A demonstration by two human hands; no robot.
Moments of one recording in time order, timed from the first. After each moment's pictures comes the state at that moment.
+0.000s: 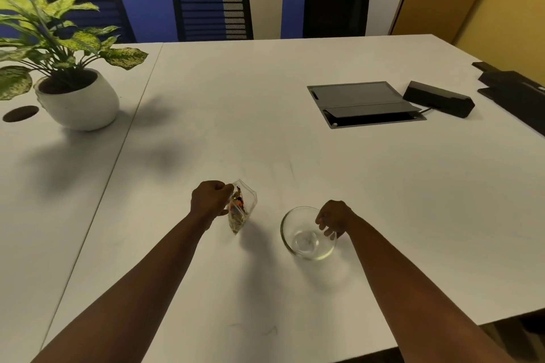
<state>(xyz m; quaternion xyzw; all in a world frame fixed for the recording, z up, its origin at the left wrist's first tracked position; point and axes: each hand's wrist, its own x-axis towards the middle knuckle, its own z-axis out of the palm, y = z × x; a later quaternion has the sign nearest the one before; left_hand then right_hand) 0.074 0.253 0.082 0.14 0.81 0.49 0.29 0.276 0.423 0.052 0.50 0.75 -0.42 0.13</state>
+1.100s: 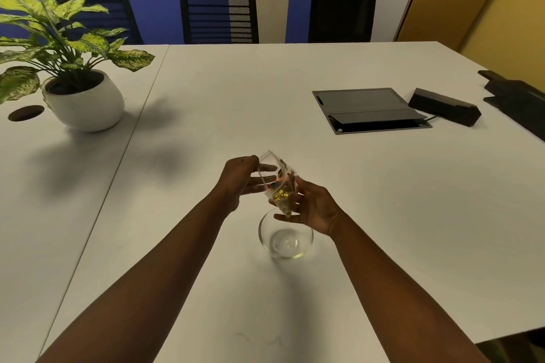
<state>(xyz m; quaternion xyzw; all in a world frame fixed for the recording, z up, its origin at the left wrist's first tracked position) 0.091 0.286 0.140 0.19 0.62 0.63 0.43 0.228 0.397 0.074 0.28 0.39 -0.87 -0.07</state>
